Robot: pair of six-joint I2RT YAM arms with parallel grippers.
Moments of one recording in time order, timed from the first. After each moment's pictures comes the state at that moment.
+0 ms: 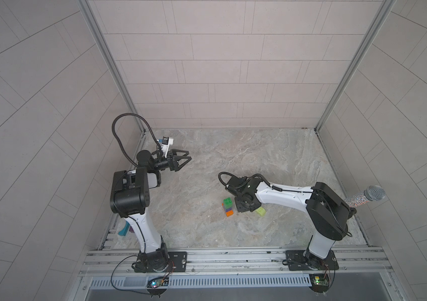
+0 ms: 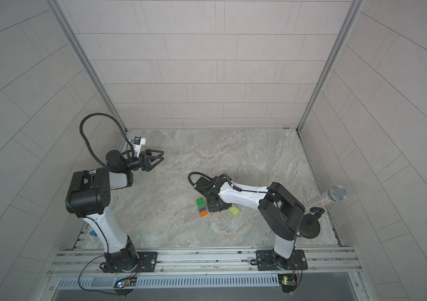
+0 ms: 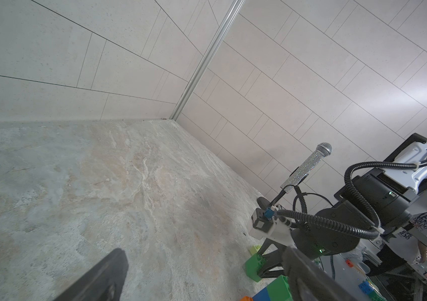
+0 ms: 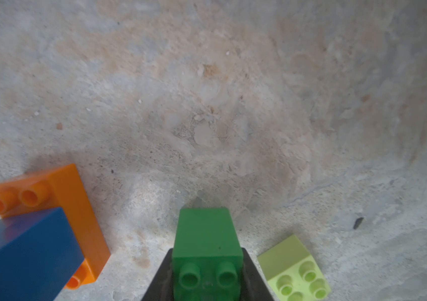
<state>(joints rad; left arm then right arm) 0.21 1.90 0.83 1.24 1.45 -0.72 0.90 1.76 1.16 -0.84 0.18 0.71</state>
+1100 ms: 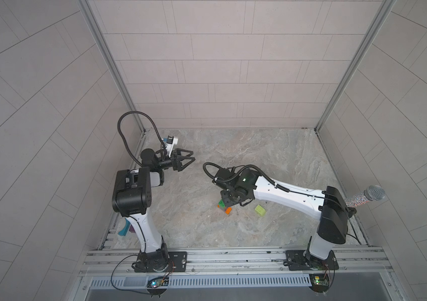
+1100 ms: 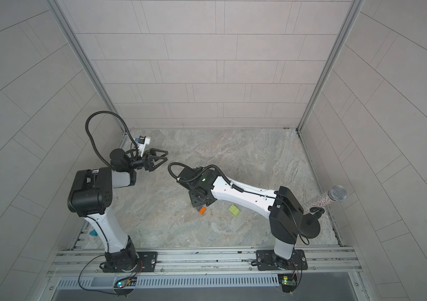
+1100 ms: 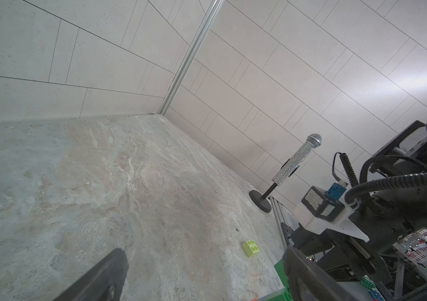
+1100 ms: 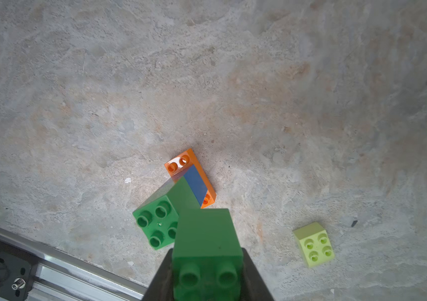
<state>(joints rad) 0.18 1.90 0.85 1.24 1.47 -0.73 1.01 1.75 1.52 -1.05 0.17 0.66</state>
